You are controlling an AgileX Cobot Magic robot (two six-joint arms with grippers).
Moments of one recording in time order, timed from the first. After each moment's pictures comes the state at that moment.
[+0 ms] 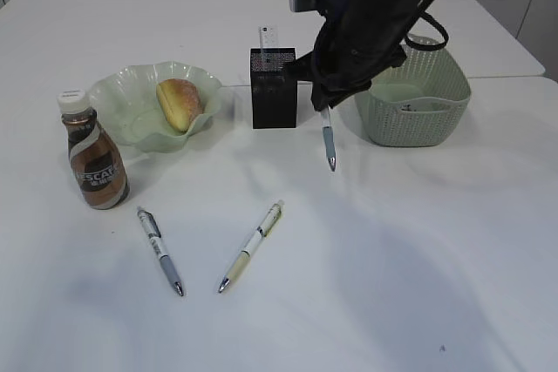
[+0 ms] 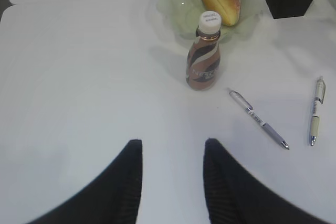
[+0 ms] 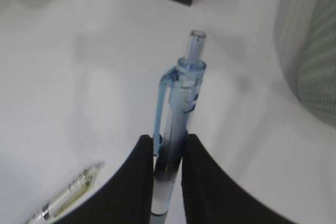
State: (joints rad) left arm -0.20 0.63 -0.96 0.12 1.07 -0.16; right arm 0.36 2.10 -1.79 0.03 0.88 0.05
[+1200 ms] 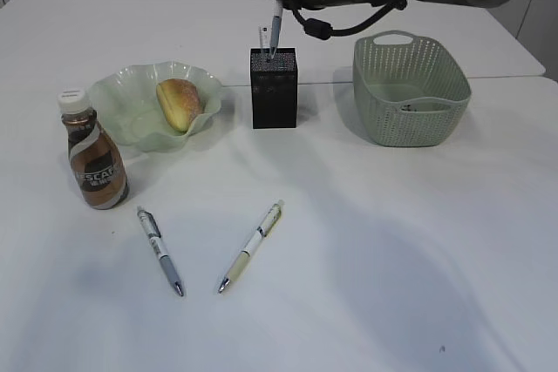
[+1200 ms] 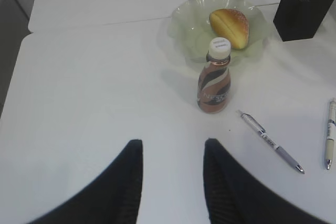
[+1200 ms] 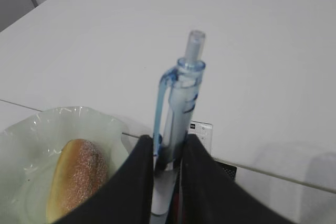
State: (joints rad) left arm -0.20 0.63 -0.96 0.16 1.00 -0.16; right arm 0.36 2.13 -1.82 0.04 0.15 0.05
